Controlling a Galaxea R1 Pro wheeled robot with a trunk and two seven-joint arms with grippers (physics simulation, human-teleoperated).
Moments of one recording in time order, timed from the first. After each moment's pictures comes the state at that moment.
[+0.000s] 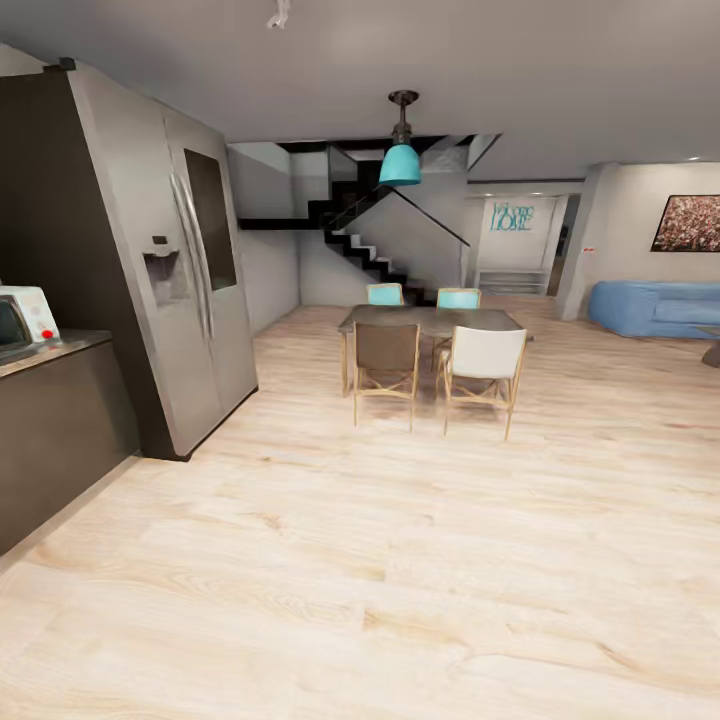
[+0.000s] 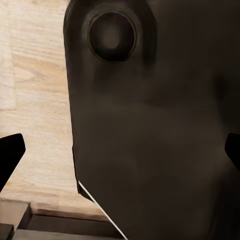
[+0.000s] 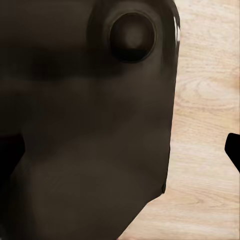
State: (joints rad) left arm 0.00 0.00 0.00 0.00 0.00 0.00 0.00; right arm 0.00 0.00 0.00 0.00 0.00 0.00 0.00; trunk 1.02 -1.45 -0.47
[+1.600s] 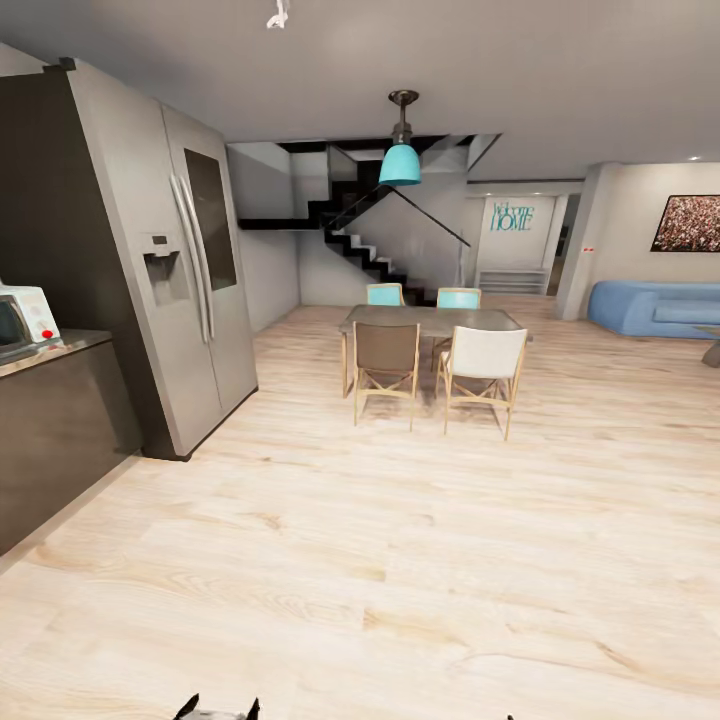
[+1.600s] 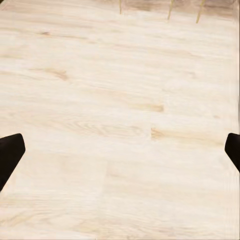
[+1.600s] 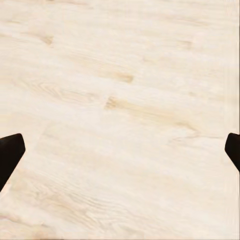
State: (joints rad) left arm 0.24 -0.02 0.00 -1.24 0.01 -0.14 -0.09; right arm 0.06 -0.02 0.01 -0.82 0.01 -0.29 0.20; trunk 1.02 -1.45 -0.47
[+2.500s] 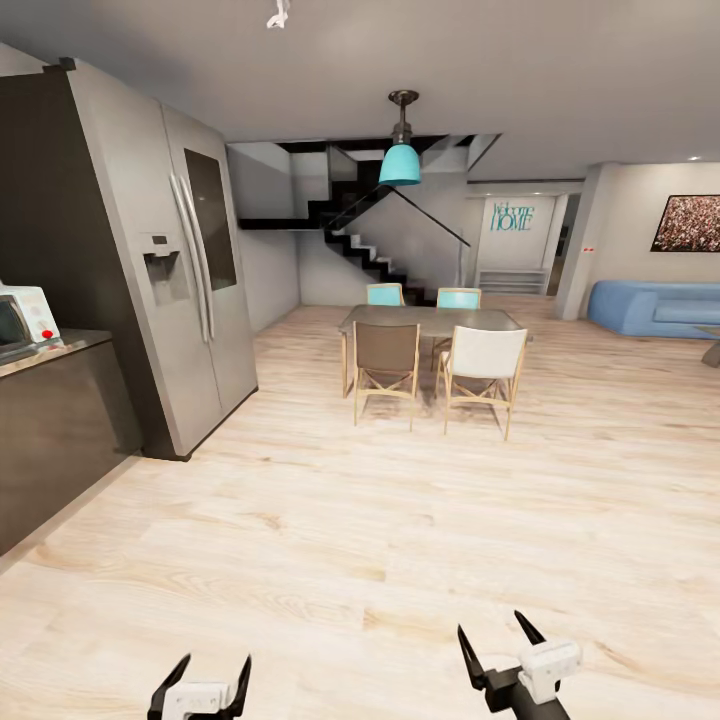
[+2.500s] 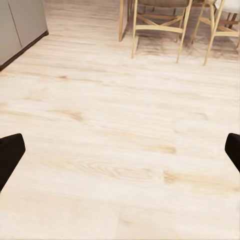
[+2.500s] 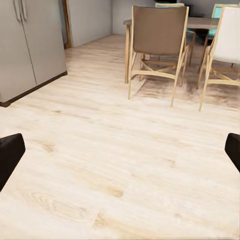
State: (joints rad) left arm 0.24 -0.02 0.00 -1.35 0.01 -0.21 -0.04; right arm 0.23 -0.02 0.00 -1.45 0.01 -0.28 0.20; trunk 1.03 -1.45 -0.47
